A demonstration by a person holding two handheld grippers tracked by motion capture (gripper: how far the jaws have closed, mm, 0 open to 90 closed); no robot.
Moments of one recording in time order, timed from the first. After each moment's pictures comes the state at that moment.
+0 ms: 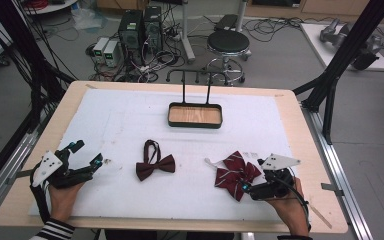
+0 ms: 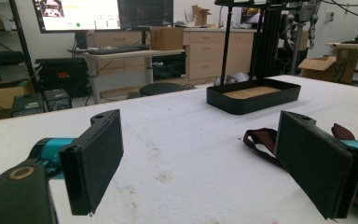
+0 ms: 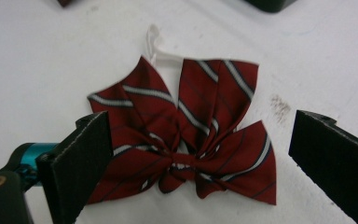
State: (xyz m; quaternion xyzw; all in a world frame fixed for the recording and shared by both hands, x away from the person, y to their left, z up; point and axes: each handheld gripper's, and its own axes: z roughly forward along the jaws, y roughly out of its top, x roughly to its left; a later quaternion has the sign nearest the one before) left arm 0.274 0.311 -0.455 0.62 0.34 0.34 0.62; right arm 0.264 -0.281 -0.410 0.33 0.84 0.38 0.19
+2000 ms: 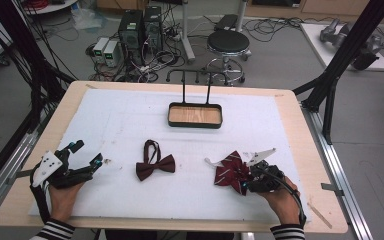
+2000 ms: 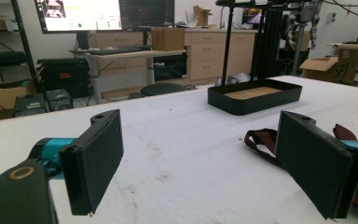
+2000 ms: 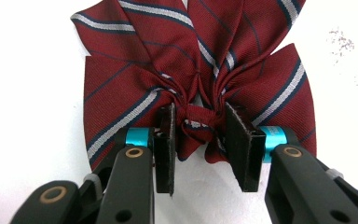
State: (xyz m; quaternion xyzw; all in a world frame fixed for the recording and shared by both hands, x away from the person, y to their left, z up) left arm 0.274 0.311 -0.455 0.62 0.34 0.35 0.62; right arm 0.287 -0.262 -0.420 0.35 0.90 0.23 0.10
